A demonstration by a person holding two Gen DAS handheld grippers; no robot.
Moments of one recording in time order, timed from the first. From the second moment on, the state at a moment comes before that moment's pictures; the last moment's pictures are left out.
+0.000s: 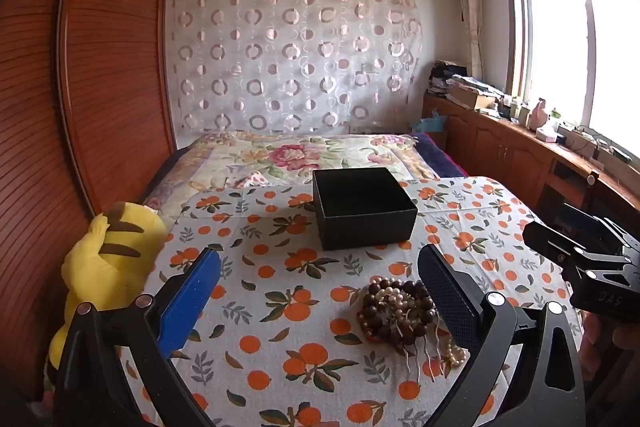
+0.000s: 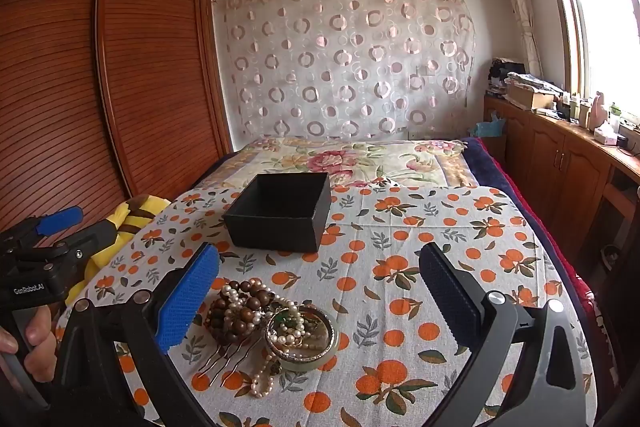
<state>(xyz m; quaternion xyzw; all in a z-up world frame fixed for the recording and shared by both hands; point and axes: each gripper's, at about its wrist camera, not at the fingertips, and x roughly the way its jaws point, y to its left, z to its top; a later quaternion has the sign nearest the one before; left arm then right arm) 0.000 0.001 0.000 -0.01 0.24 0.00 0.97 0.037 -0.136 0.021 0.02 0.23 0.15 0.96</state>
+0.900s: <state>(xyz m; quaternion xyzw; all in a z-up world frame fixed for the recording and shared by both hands) 0.000 0.000 0.000 0.00 0.24 0.00 0.97 0.037 -0.136 0.021 0.03 0.23 0.15 0.96</state>
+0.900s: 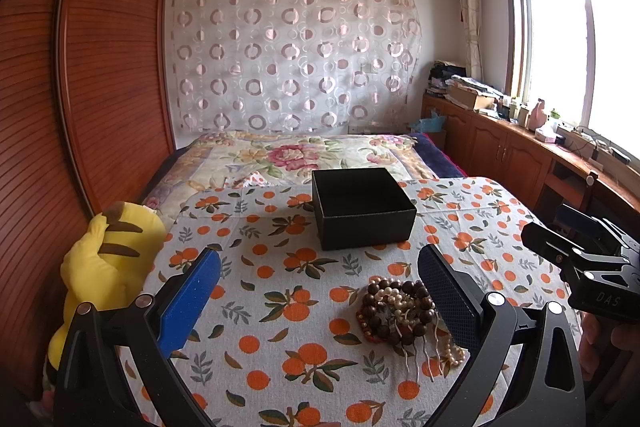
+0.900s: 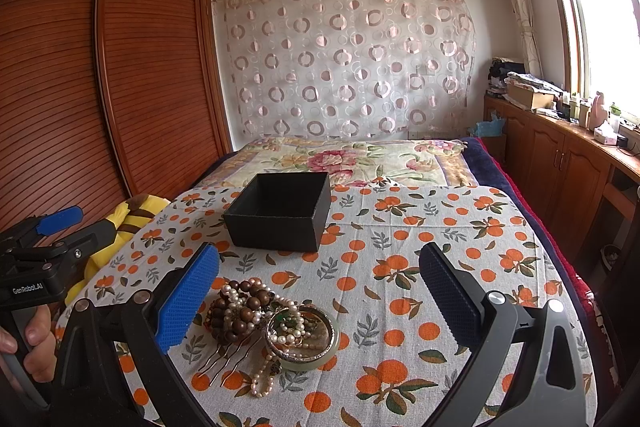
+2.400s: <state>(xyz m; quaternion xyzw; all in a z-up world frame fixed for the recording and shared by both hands) 0.000 0.000 0.000 -0.01 0.23 0.00 0.97 0.035 -0.136 0.023 0.02 0.23 0.15 0.96</state>
